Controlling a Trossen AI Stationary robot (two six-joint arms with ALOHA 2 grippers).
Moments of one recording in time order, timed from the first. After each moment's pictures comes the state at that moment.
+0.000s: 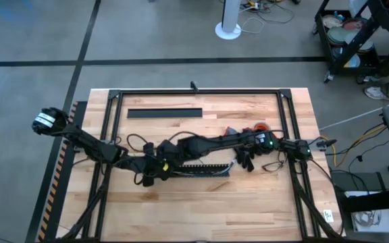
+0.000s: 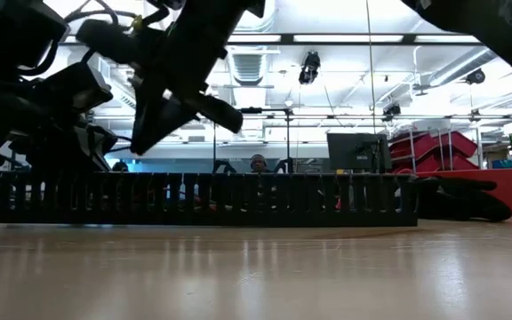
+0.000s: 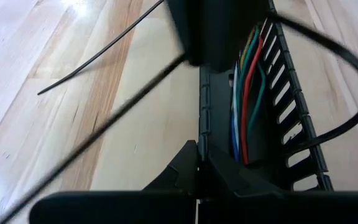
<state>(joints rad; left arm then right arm) -0.38 1.22 0.25 0.27 -0.38 -0.27 0.11 2.54 2.34 -0.84 0.04 0.73</state>
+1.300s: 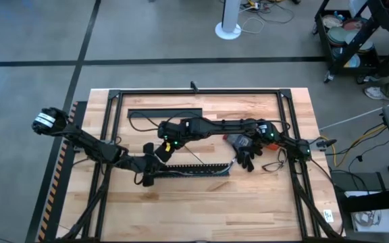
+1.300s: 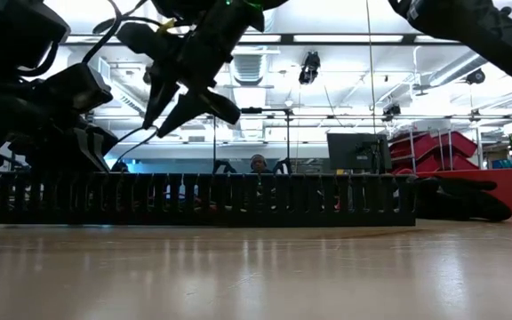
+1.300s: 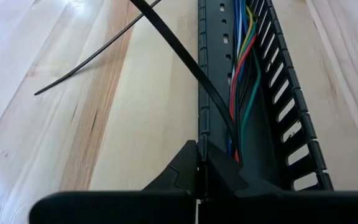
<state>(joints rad) -0.38 1.22 0.25 0.27 -0.37 -0.27 -0.03 2.50 2.36 -0.87 -0.03 0.64</state>
